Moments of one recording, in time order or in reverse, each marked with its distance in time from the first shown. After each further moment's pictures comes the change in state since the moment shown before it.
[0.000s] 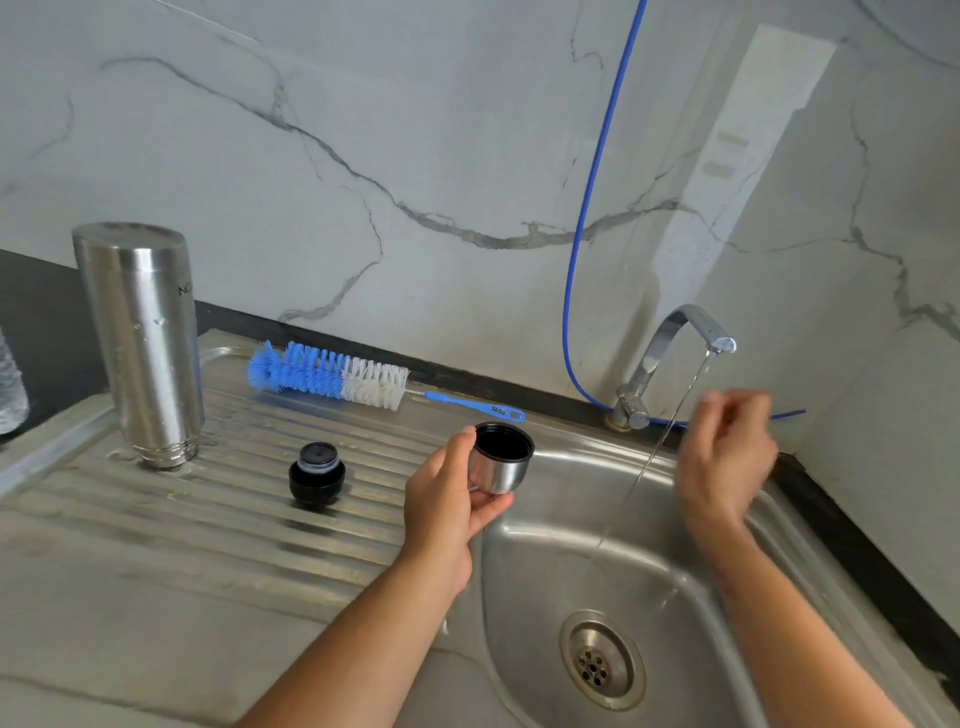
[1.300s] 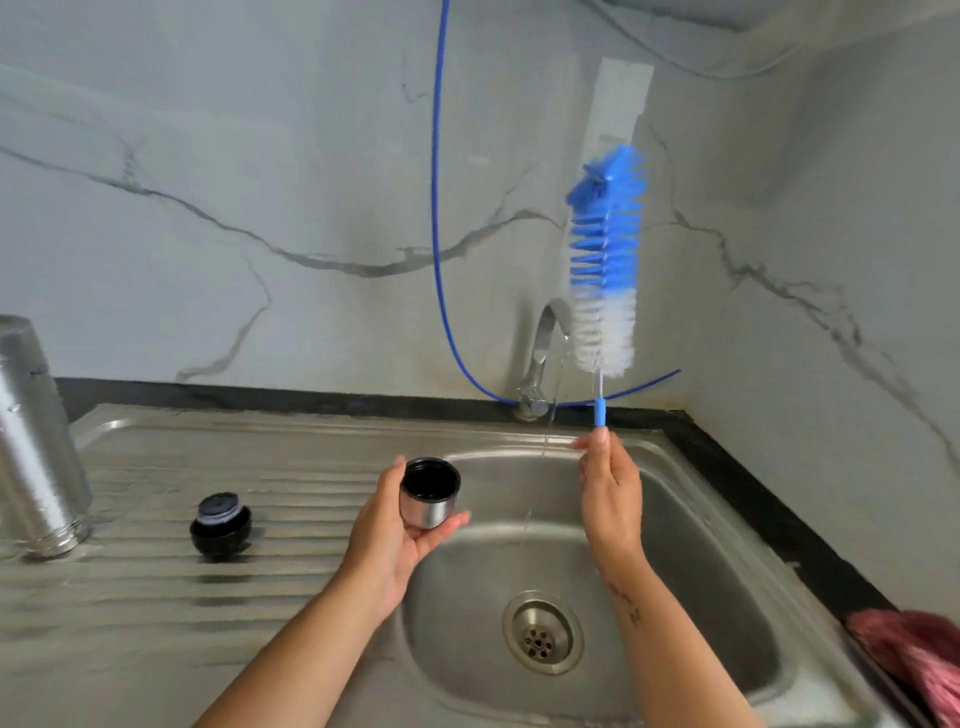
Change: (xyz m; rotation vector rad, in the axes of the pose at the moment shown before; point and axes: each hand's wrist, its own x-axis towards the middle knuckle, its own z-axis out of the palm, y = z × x) left_hand -0.022 -0.016 0.018 0.067 -0.164 -0.174; right_hand -0.048 0.025 -0.045 0.224 -0.216 0.352
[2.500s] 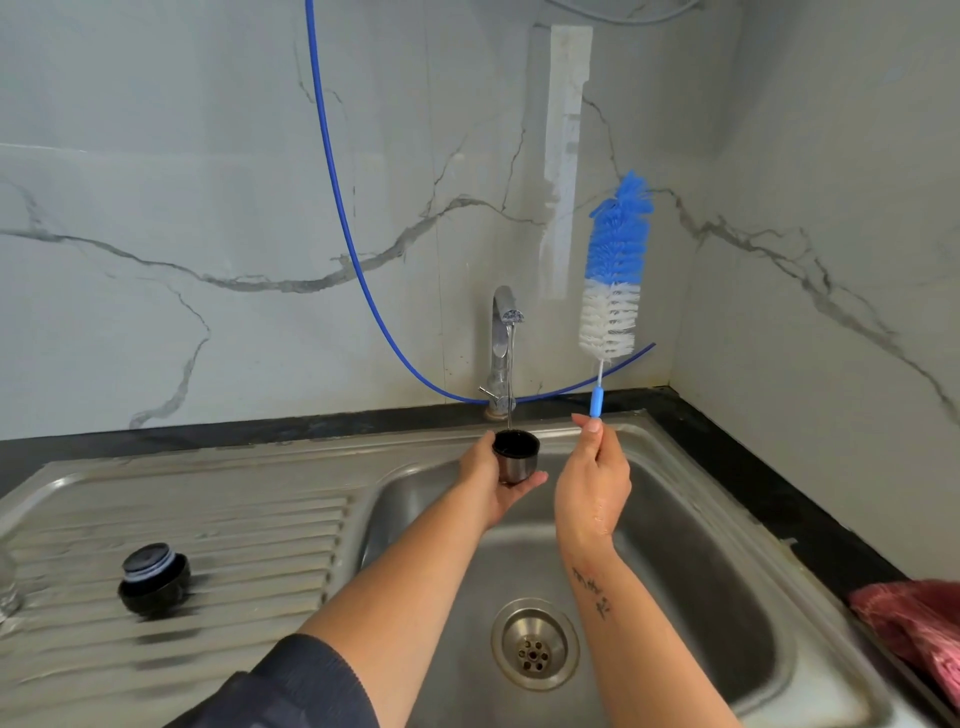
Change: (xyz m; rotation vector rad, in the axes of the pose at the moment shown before) left_hand 0.116 -0.078 0.135 0.159 0.004 -0.215; right_hand 0.019 0.004 -0.003 0.123 0.299 0.259
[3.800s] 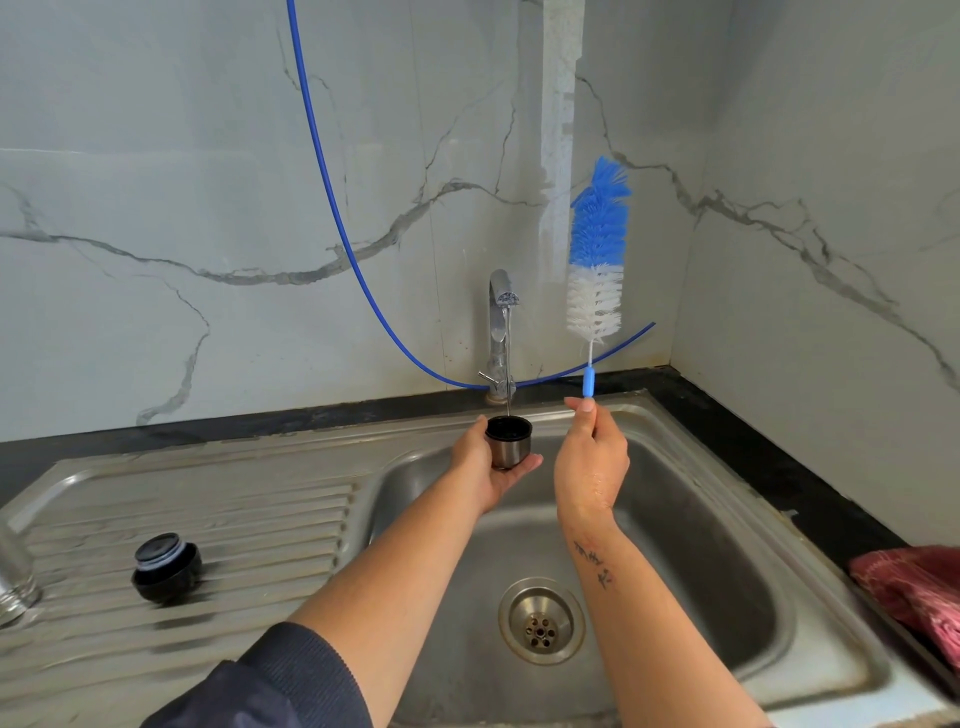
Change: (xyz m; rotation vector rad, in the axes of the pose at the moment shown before) left_hand -0.005 0.002 -0.005 -0.084 -0.026 -0.046; right_hand 0.007 0.005 0.003 -0.008 -0.020 0.036
